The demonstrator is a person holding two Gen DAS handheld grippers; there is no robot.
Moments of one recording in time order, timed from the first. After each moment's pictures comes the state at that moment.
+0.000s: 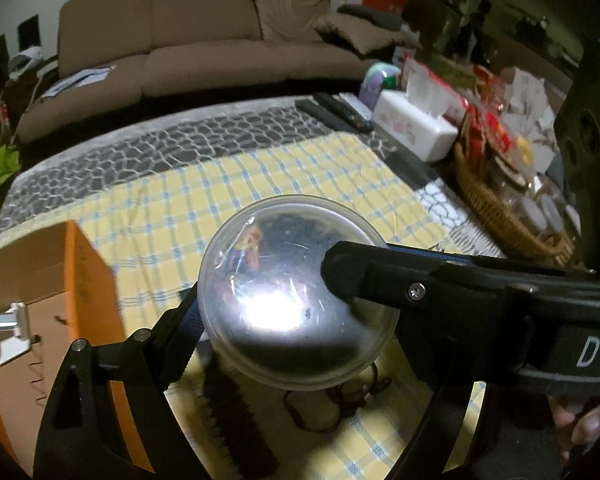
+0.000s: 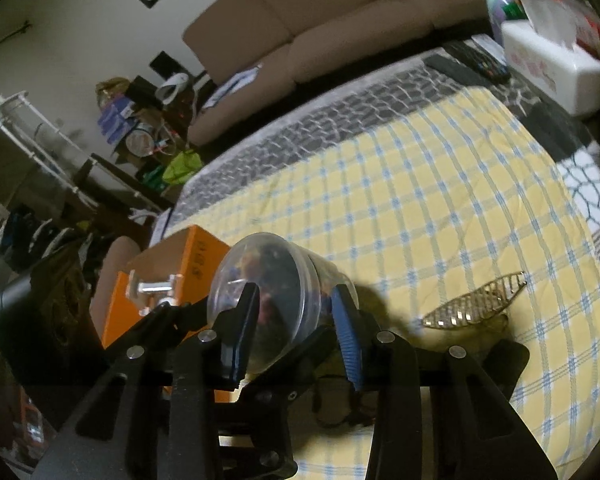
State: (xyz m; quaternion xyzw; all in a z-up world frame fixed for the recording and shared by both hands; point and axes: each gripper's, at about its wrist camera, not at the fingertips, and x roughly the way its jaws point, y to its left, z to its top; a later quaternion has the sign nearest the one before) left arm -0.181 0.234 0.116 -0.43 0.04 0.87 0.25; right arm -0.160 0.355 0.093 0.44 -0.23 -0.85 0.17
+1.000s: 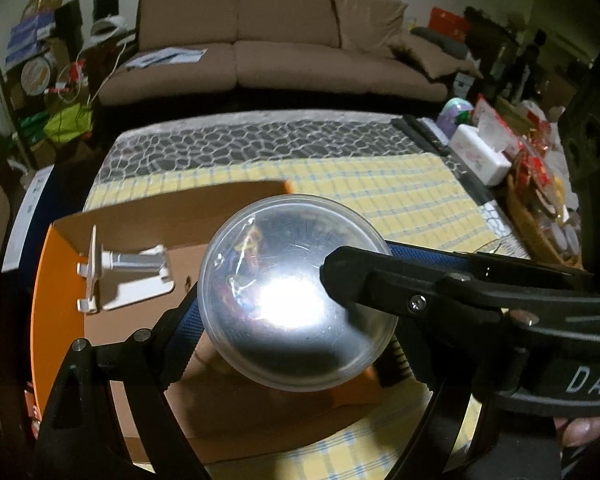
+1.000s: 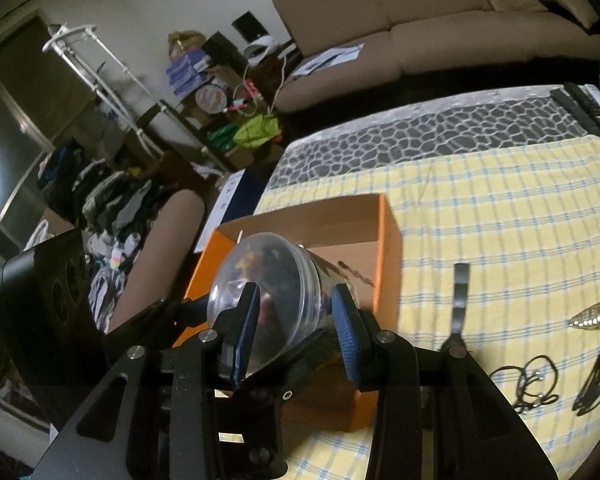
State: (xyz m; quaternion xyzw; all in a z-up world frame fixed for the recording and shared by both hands) left arm -0.163 0.055 0.147 -0.45 0.00 0.88 0.16; right arm -0.148 0.178 0.140 0.44 -0.17 -0.84 0.28
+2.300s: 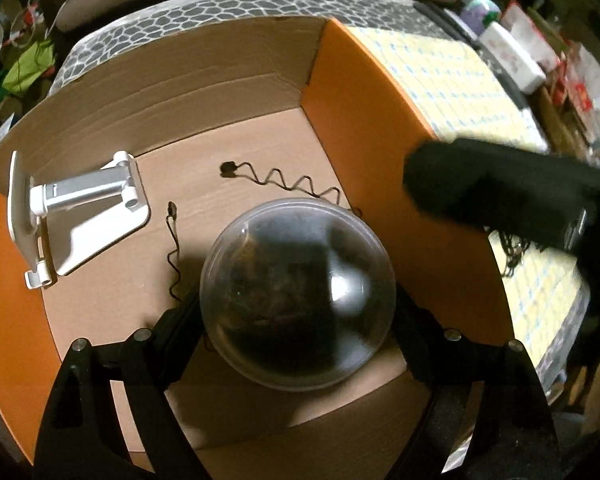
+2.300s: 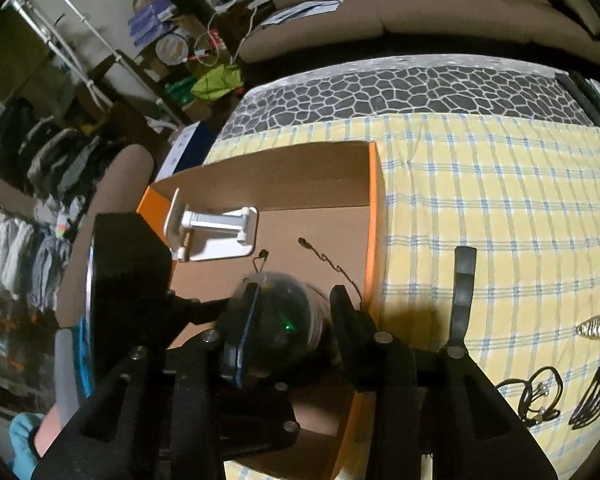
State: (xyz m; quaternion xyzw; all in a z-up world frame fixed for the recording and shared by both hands) left arm -0.209 0.051 0.042 -0.60 0.06 0.77 0.18; right arm -0.184 0.145 0.082 0.51 -0.10 -0.82 0.22
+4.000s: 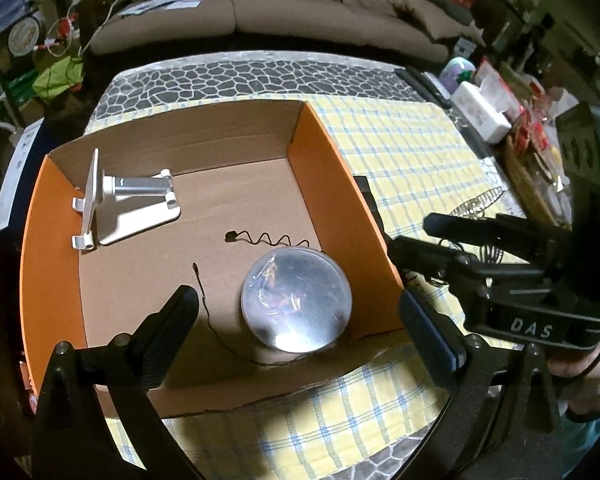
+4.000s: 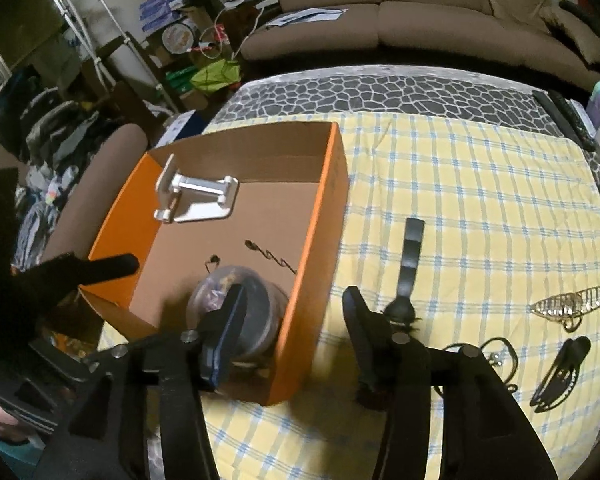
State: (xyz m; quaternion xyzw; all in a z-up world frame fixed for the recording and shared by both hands) left arm -0.137 0.031 0.121 -0.52 -0.01 0.83 0.18; right arm -0.133 0.174 0.088 0.50 -0.04 -0.84 0.21
